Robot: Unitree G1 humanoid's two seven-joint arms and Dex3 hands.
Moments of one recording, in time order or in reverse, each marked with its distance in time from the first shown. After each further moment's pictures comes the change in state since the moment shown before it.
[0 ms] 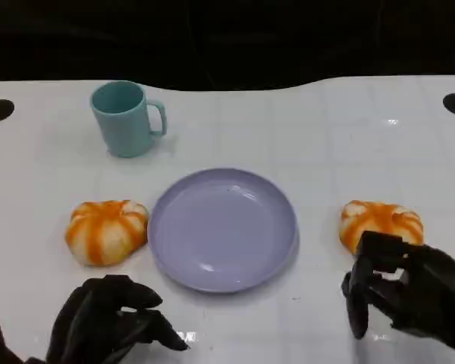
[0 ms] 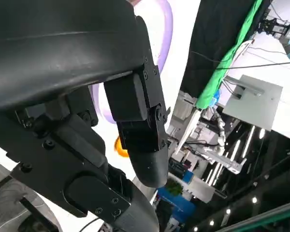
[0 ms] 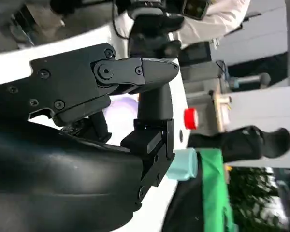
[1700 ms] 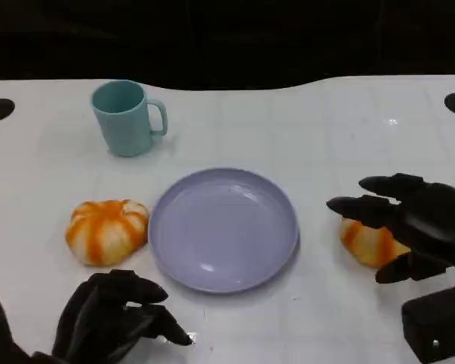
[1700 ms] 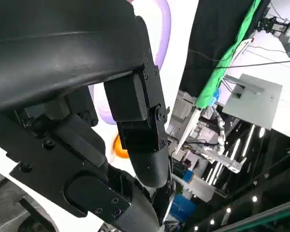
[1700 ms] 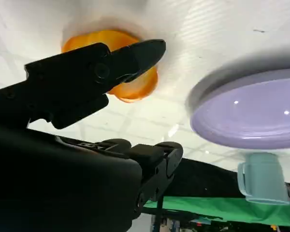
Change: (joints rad) left arm -0.023 -0.013 -0.001 0.018 0.016 -0.009 0.003; right arm -0.431 -0.324 0.288 0.412 -1.284 -0.477 -0.800
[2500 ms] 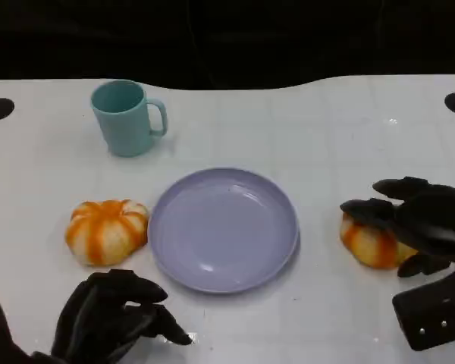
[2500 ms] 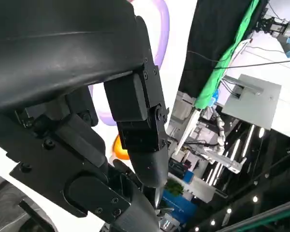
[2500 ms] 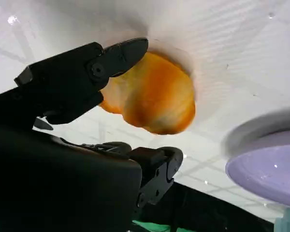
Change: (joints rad) left arm 0.001 0.000 0.000 -0.001 0.002 -0.012 0.000; right arm -0.175 -0.012 0.234 0.296 -0.071 0.080 -0.152
